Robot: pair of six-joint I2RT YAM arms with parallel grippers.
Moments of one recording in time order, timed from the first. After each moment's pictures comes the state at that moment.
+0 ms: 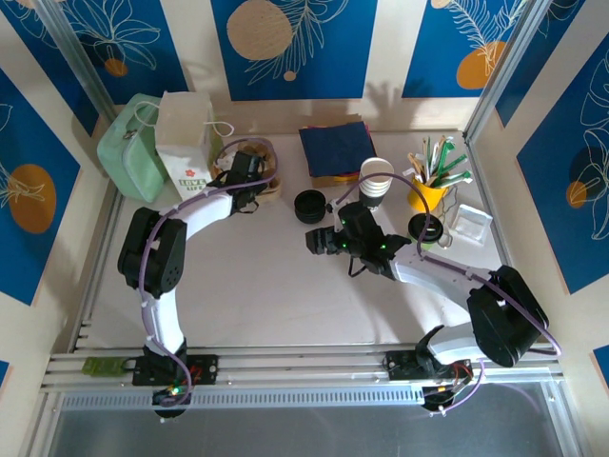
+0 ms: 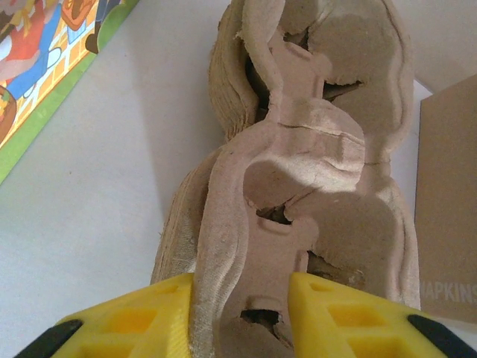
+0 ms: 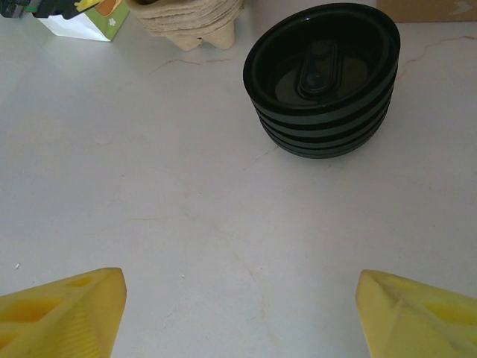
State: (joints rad) left arm -0.40 1.92 1.33 -0.18 -0.26 -0.88; right arm 0.67 1.37 0.77 -0.08 -0.01 0.37
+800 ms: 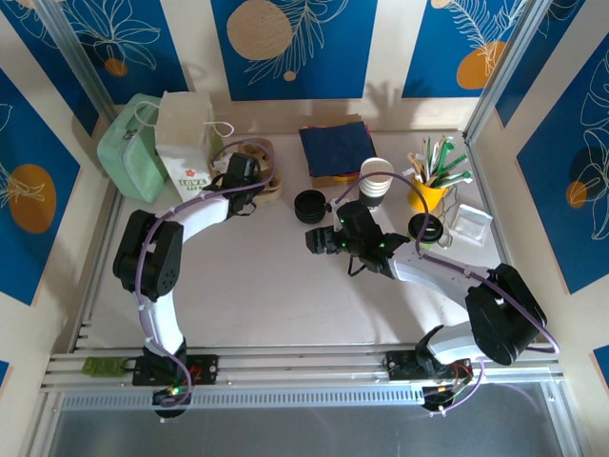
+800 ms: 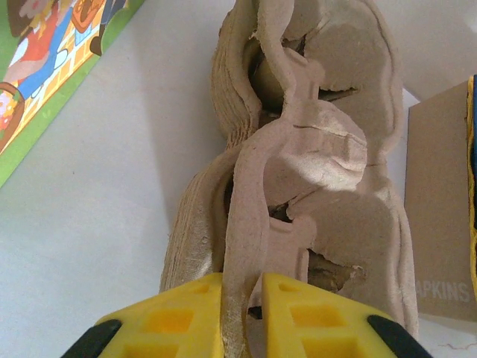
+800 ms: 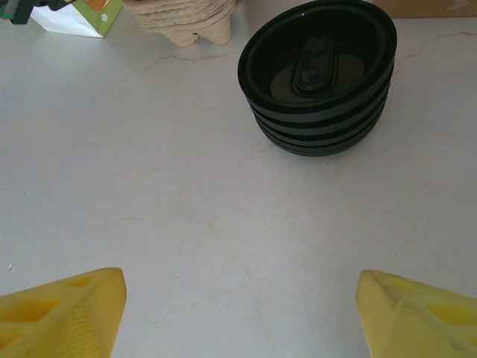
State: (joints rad) left arm -0.39 1.88 1.27 -0.12 -0.24 -0.89; right arm 0.67 1.38 0.78 -0.10 0.00 0.37
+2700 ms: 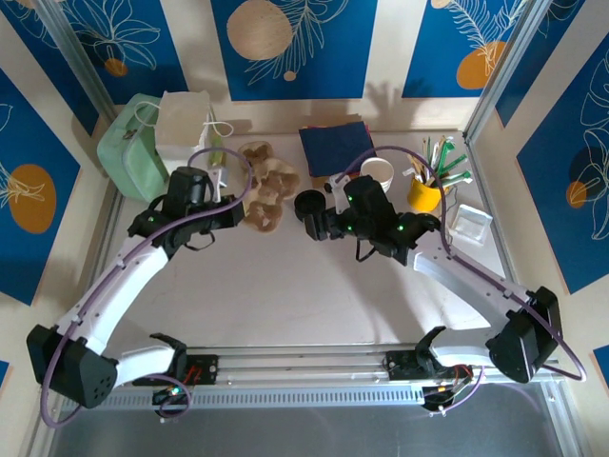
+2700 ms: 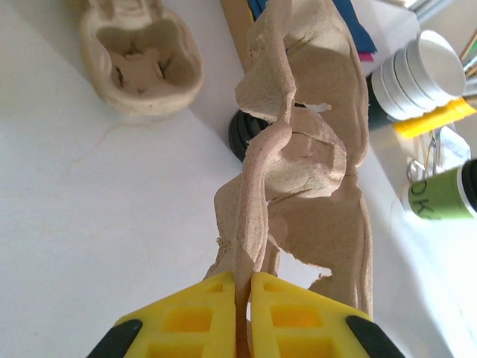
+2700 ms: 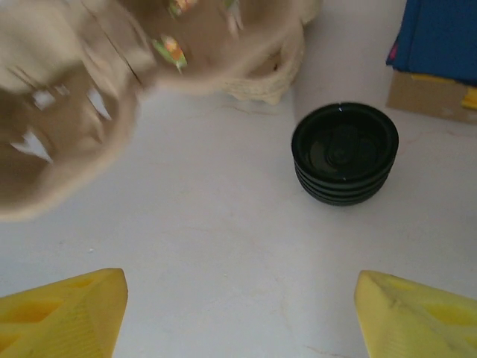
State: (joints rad) left arm -0.39 1.16 1.08 -0.64 0.22 -0.45; right arm 0.71 1.26 1.12 -0.51 -0.04 0.25
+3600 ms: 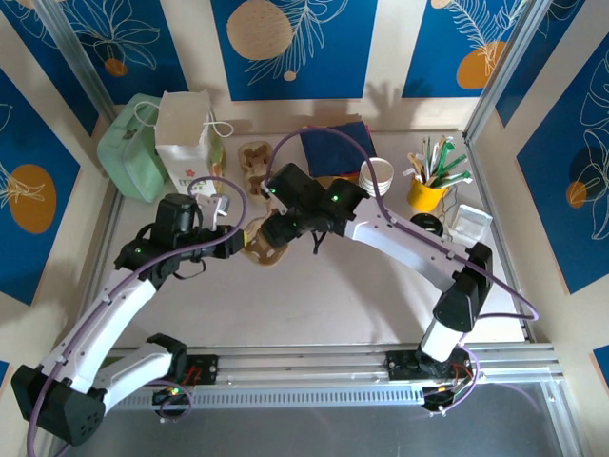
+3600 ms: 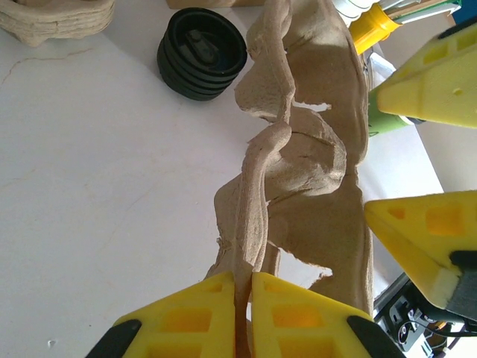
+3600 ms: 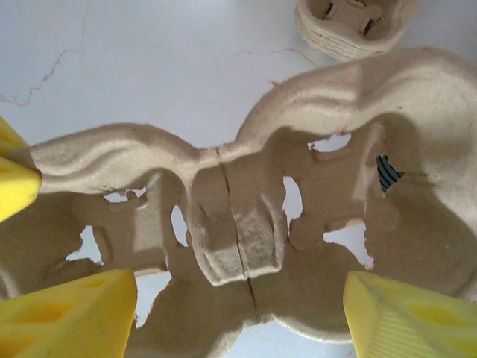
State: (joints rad) left arm -0.39 0.96 0.91 -0.65 0.43 -0.39; right arm 0.96 1.70 1.74 -1.02 0.12 0.21
